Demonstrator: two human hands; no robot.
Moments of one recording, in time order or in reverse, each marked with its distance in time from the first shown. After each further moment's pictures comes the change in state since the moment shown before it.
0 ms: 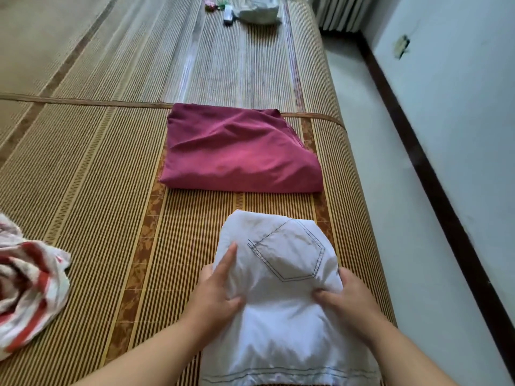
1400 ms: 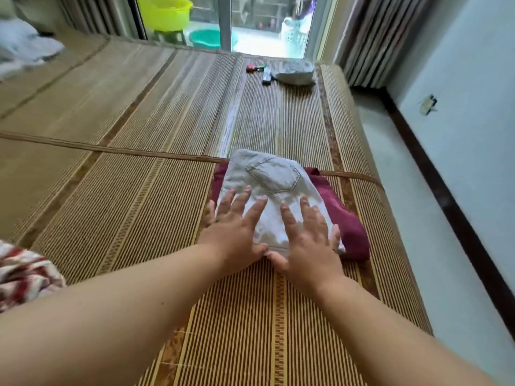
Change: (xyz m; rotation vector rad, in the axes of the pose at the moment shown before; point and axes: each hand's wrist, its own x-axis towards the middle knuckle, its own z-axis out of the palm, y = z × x) left_hand 0.129 0.092 -0.155 0.854 0.128 0.234; right_hand 0.077 -0.213 0.060 -0.691 0.232 -0.614
